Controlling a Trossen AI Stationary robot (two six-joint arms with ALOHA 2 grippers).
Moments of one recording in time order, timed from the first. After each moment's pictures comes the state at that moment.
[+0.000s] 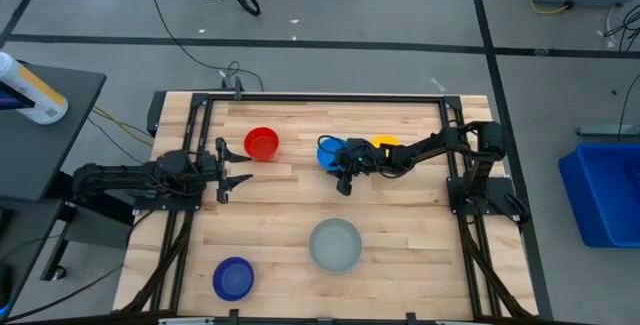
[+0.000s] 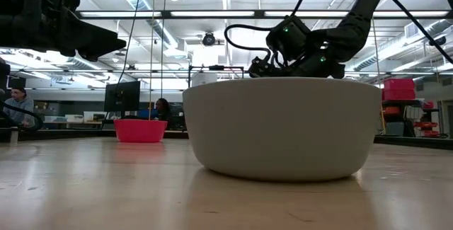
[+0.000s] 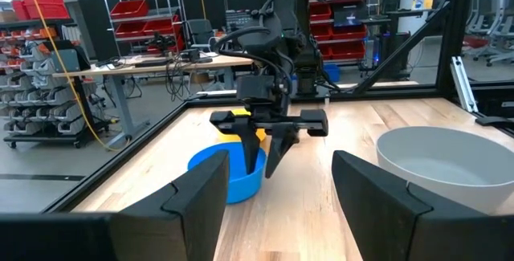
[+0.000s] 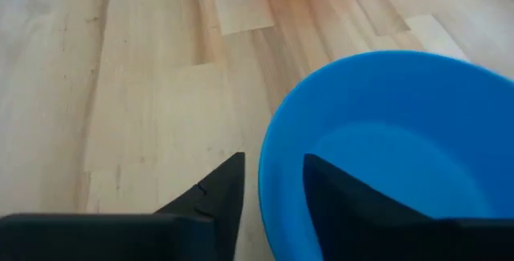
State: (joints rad) left arm 0.02 0.04 0.01 0.05 -0.14 0.08; right arm -0.17 1.84 0.78 0.40 -0.02 0.06
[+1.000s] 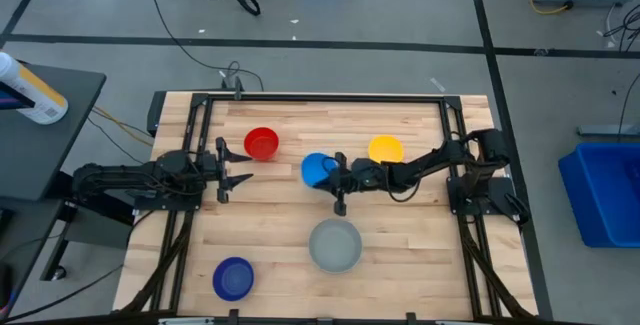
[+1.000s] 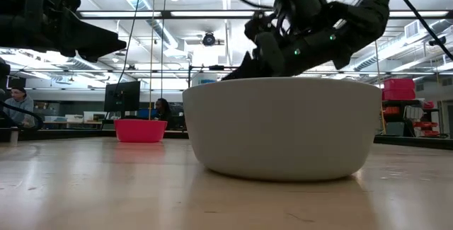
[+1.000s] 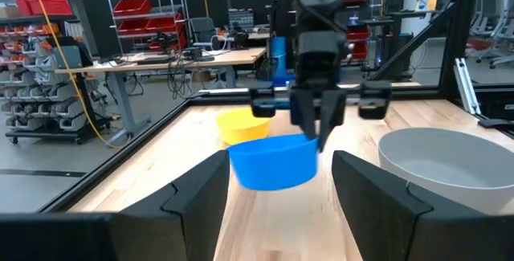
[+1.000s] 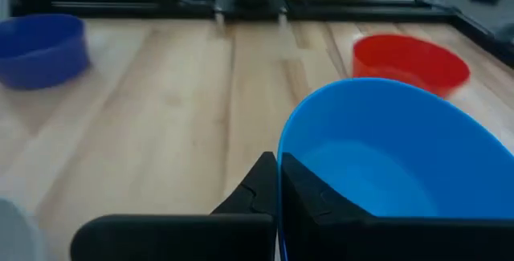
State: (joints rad) left arm 0.02 0.04 0.01 0.04 -0.15 0.06; right arm 0.03 1.83 0.78 0.69 0.03 -0.02
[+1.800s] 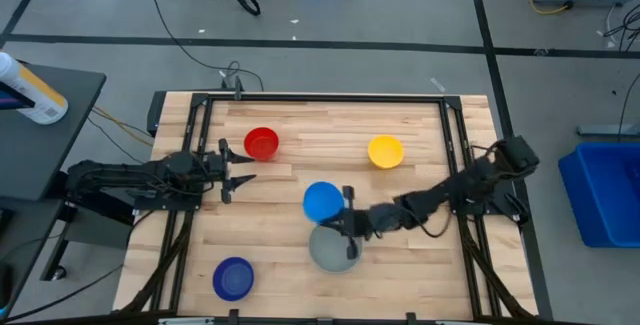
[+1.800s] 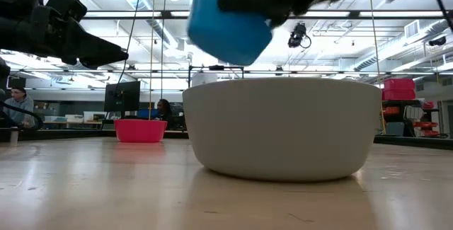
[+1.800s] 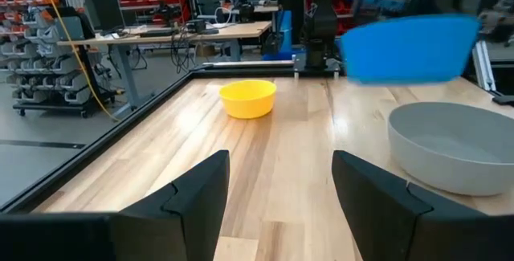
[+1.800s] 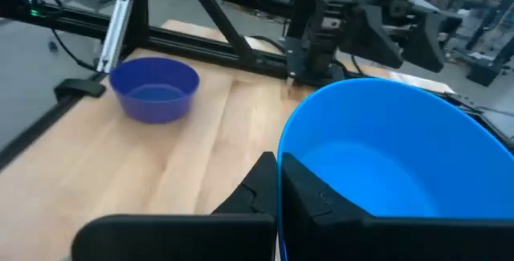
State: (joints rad) left arm 0.02 0.14 0.01 0.06 -0.17 0.04; right arm 0.41 1.67 0.88 0.49 0.37 -0.09
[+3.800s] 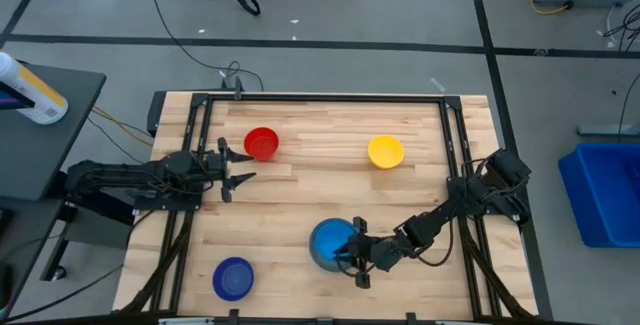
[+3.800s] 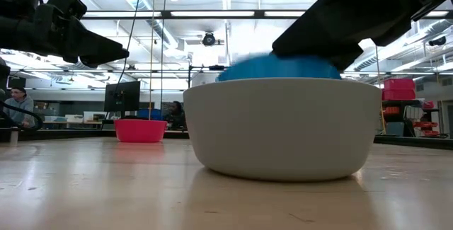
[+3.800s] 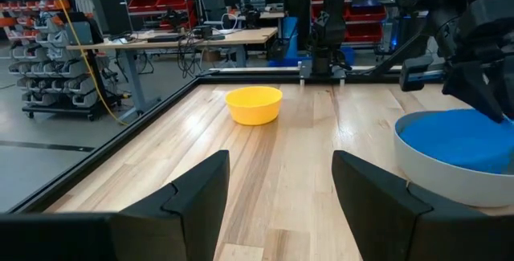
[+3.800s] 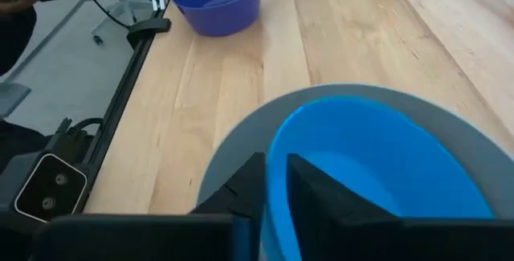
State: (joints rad) left arm 0.02 0.14 0.01 0.08 -0.19 0.04; right arm 0.59 1.80 0.88 0.36 0.41 0.44
